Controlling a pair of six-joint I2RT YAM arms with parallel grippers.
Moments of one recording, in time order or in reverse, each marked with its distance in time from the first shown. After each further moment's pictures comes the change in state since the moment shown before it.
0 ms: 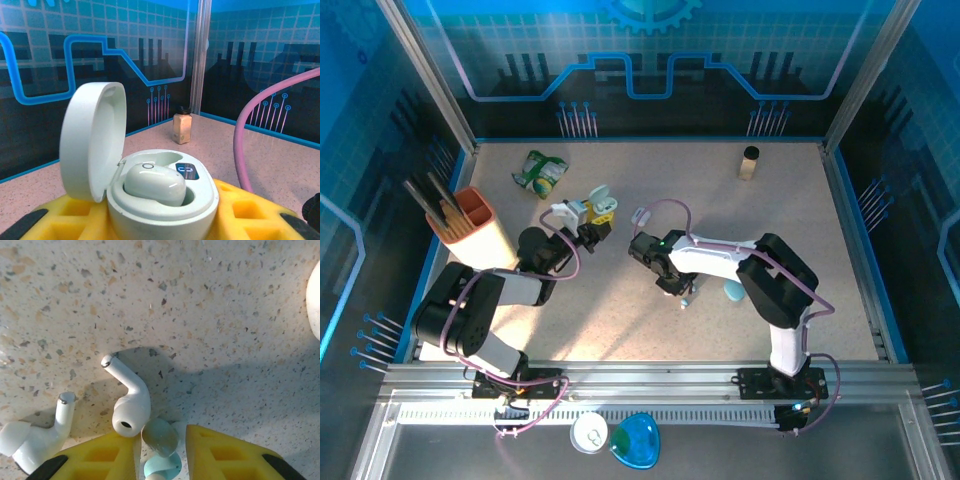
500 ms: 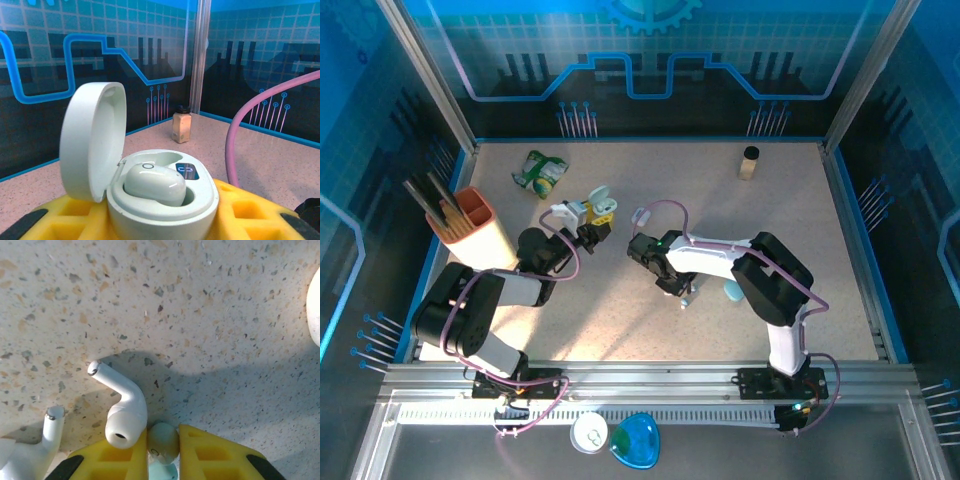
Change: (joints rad) left arm 0.002 -0.002 -0.006 0.004 0.003 0.000; right arm 0.000 0.027 0.014 -0.004 0.024 -0.003
